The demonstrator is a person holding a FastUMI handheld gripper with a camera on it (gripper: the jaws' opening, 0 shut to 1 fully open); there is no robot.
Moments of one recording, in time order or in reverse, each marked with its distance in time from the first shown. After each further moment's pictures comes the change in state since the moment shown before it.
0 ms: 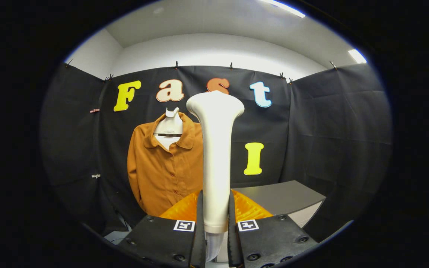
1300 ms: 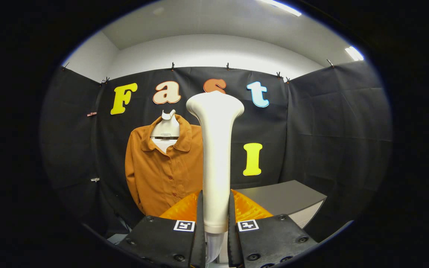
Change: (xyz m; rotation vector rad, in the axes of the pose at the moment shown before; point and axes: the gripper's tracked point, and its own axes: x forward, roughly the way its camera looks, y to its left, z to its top) arm 0.014 -0.009 0.002 0.019 -0.009 -0.005
